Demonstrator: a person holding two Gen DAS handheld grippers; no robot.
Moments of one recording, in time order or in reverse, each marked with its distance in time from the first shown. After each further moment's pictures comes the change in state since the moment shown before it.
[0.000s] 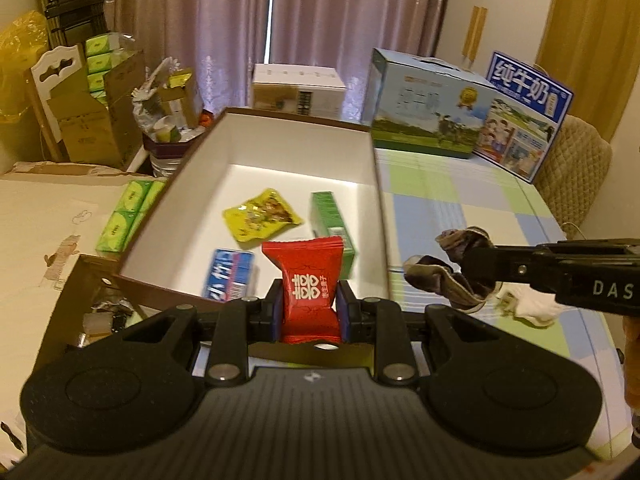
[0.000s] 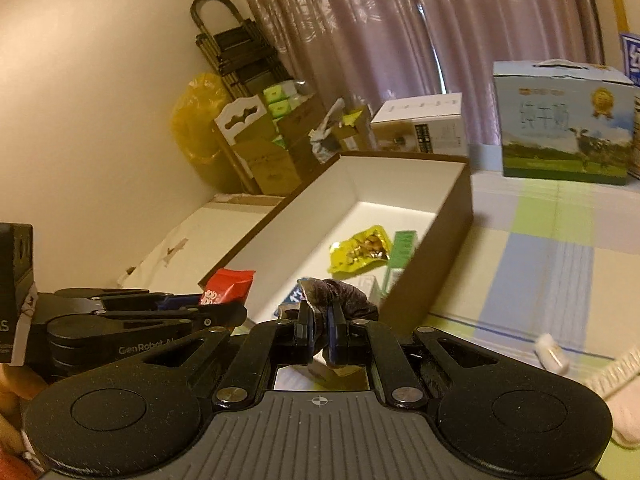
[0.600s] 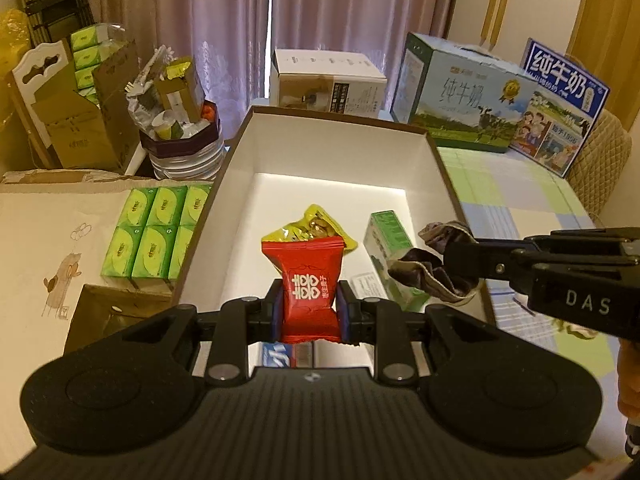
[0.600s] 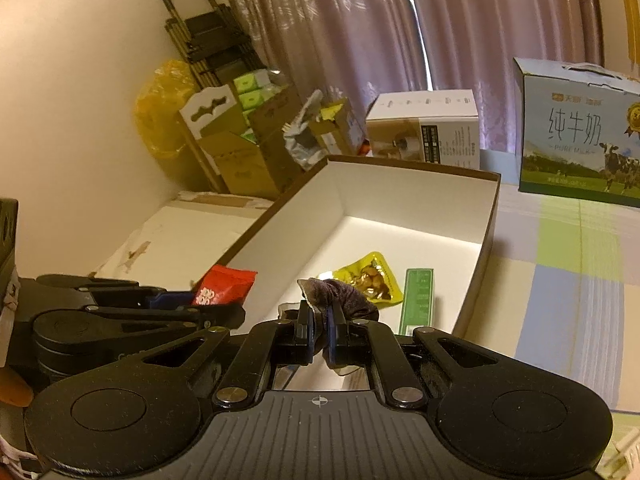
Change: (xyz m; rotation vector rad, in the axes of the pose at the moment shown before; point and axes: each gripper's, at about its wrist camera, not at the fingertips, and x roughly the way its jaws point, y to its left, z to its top) left arm 0.081 0.068 0.056 0.054 0.073 -0.013; right arm 0.110 0.006 0.048 0.003 0.027 -0.107
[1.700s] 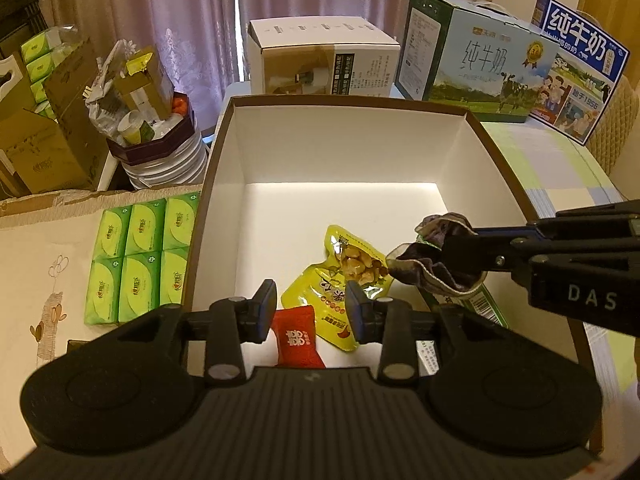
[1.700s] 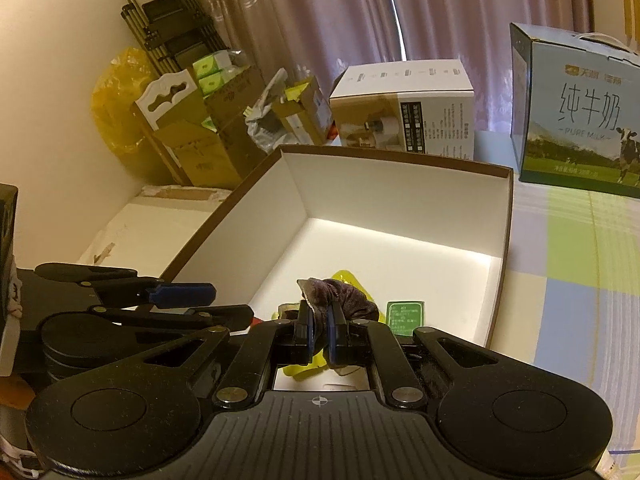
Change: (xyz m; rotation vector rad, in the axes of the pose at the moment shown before) left arm 0.102 0.026 0.048 0.114 0.080 -0.039; right arm 0.079 -0.029 0.034 0.053 0.059 -0.069
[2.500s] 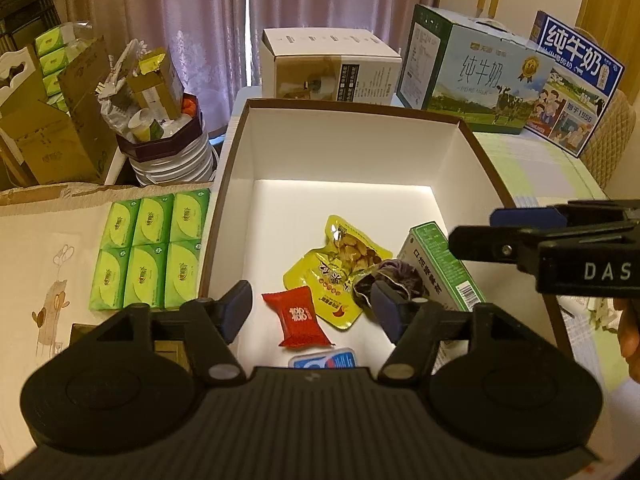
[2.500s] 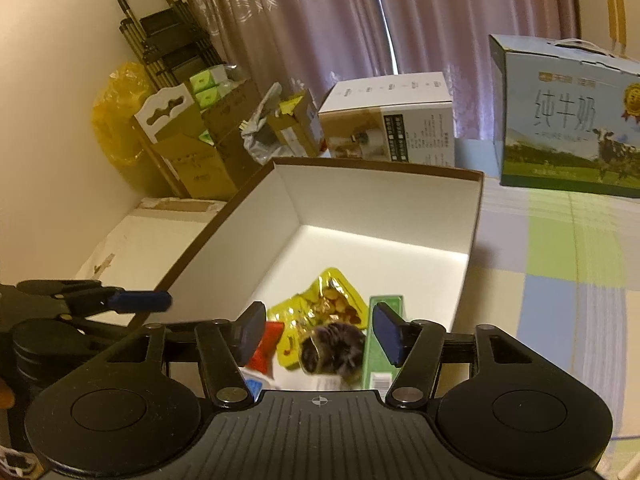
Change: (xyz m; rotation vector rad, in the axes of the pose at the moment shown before) left arm -0.033 0.004 -0.018 -0.043 -0.029 -0.003; right arm -0.030 -0.007 -0.009 0.015 -0.040 -0.012
